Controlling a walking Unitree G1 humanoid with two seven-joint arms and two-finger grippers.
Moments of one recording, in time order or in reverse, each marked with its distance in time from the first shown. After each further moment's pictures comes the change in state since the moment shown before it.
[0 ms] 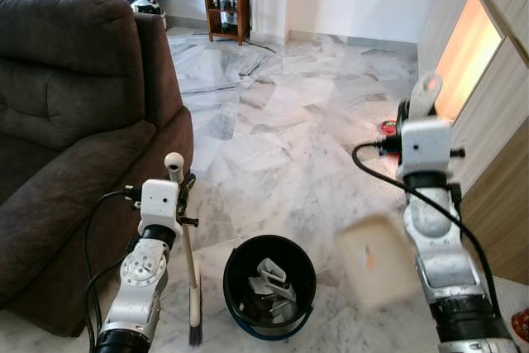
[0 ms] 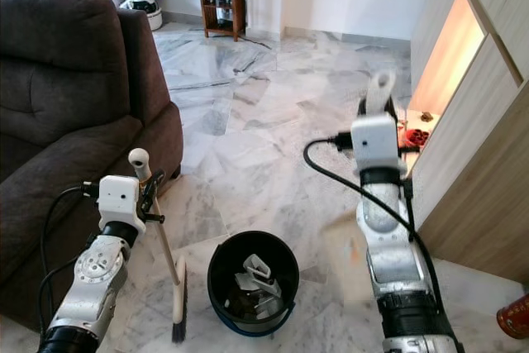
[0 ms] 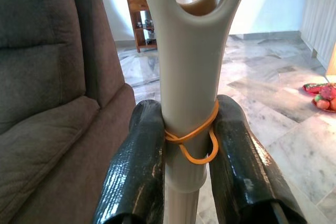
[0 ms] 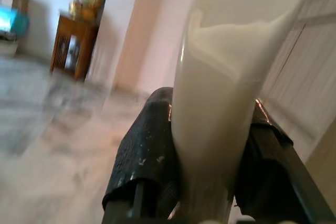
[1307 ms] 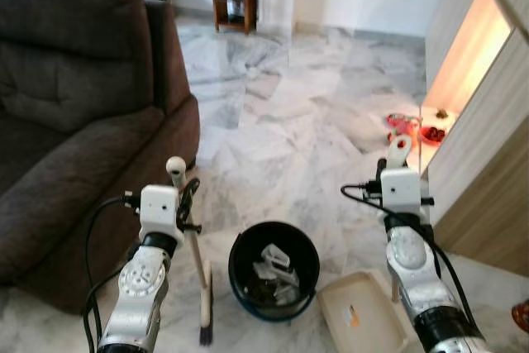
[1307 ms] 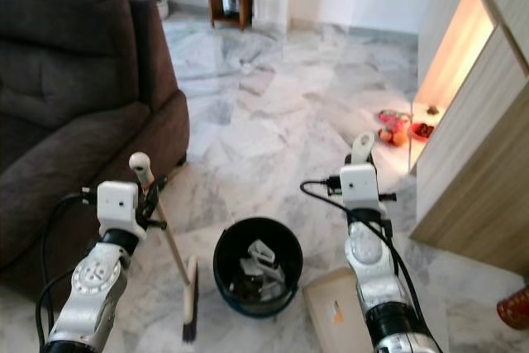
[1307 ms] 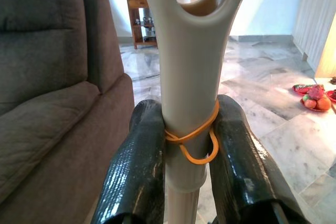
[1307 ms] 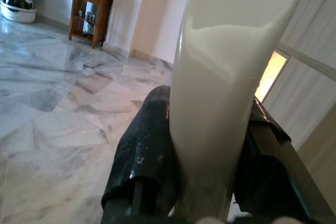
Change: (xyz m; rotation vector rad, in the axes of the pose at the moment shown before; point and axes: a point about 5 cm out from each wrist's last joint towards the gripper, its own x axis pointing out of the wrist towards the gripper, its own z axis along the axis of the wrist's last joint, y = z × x) left arm -0.008 -0.004 0.003 -0.040 -0.018 -0.029; right arm -0.011 0.020 -0.043 0.024 0.092 0.045
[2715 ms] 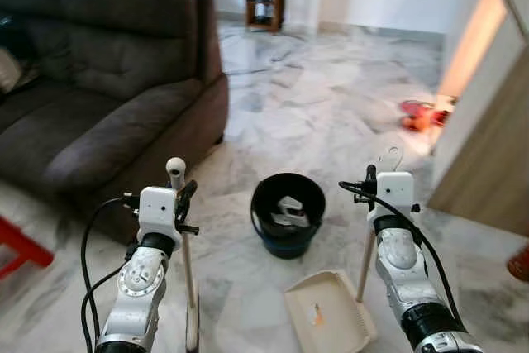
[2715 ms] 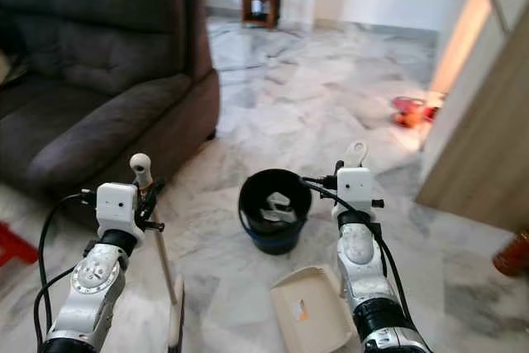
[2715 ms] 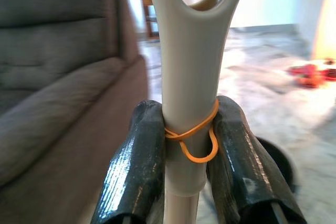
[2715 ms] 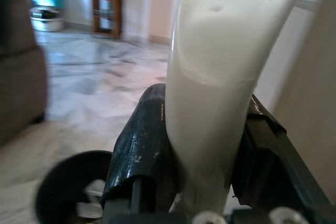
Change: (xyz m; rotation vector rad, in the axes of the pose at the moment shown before) left arm 0.002 0.000 -0.004 0.007 0.021 0.001; right arm 0.001 0.010 -0.008 0.136 0.073 0.023
